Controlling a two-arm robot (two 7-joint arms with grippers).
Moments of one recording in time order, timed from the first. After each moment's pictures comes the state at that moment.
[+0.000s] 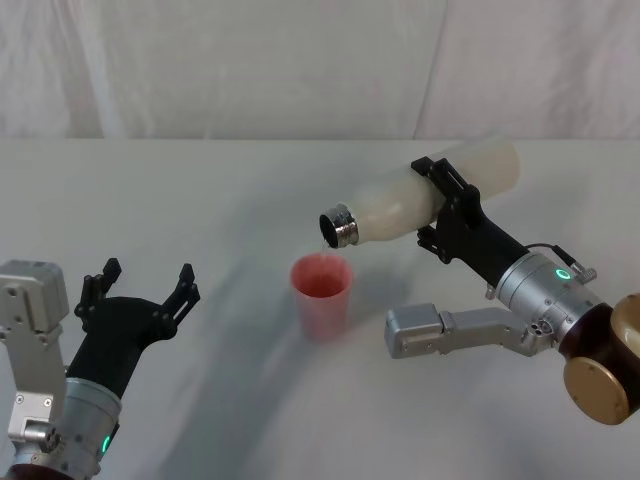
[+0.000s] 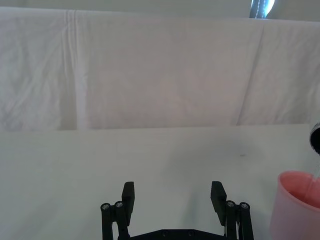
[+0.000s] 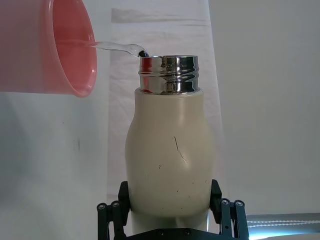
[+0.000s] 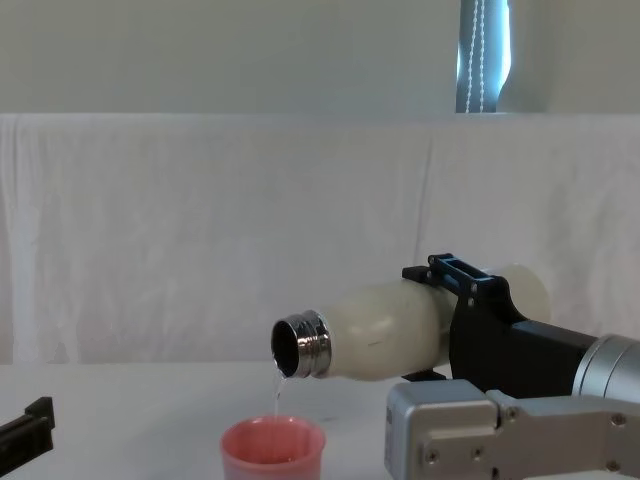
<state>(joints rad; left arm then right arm) 0.27 0.24 0.04 -1.85 -0.25 -0.02 -0.02 0.42 0.42 -0.68 -1.42 -0.99 -0.11 -0.08</state>
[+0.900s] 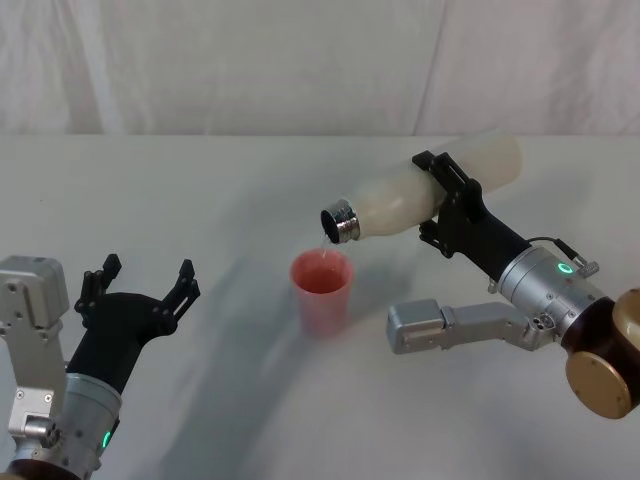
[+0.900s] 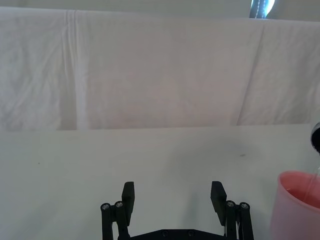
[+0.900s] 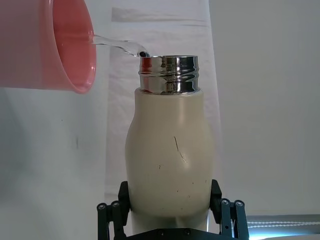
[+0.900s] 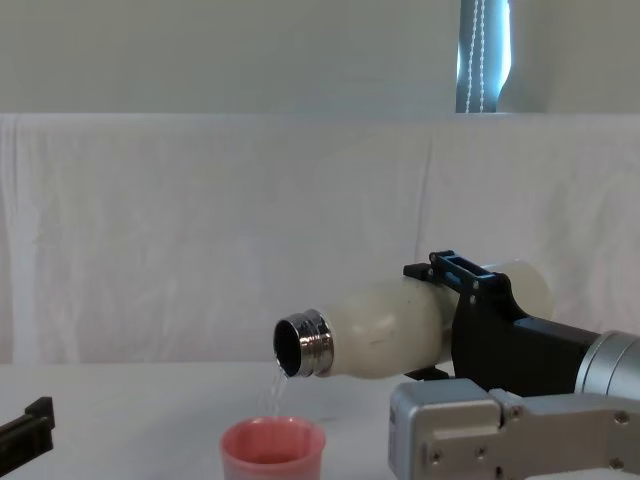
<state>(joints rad) 0.27 0.24 0.04 -1.85 -0.25 -0.02 -0.02 0.42 0.42 -0.69 -1.42 -0.99 -0.11 -0.08</state>
